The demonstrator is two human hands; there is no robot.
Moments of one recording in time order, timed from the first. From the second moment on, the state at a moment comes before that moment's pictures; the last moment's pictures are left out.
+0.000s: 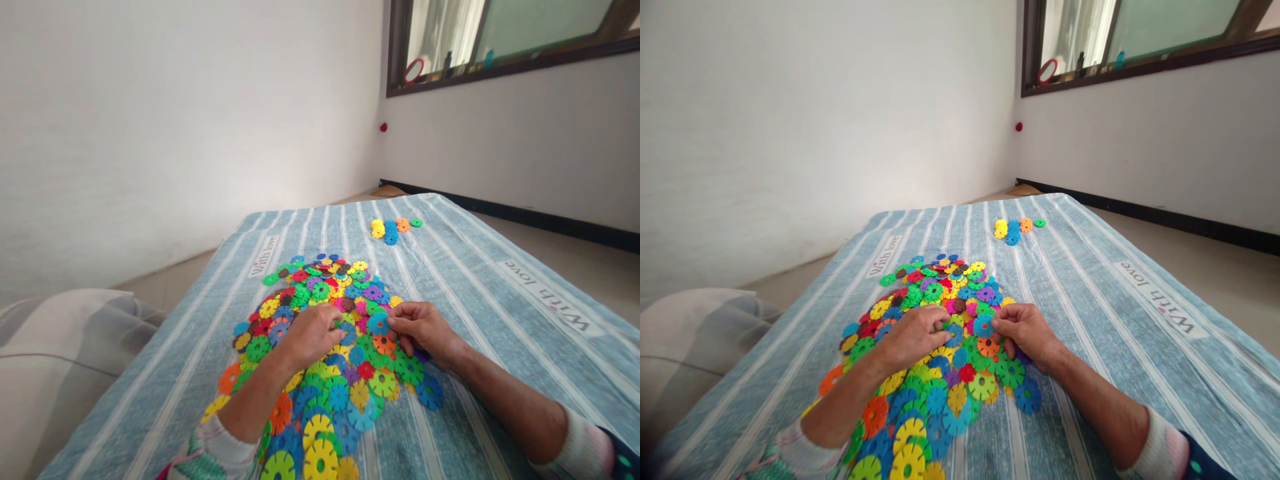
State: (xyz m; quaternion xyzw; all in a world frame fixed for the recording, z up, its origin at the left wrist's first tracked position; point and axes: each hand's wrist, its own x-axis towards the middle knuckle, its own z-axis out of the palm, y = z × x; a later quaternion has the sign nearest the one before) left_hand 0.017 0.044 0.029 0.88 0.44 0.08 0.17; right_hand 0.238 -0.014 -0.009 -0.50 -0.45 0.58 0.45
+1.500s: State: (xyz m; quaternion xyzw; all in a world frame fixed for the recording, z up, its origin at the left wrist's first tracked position) left_hand 0.036 0.023 0.039 0.68 0.42 0.20 0.56; right_hand 0.234 -0.021 -0.001 -0.46 -0.52 0.59 0.42
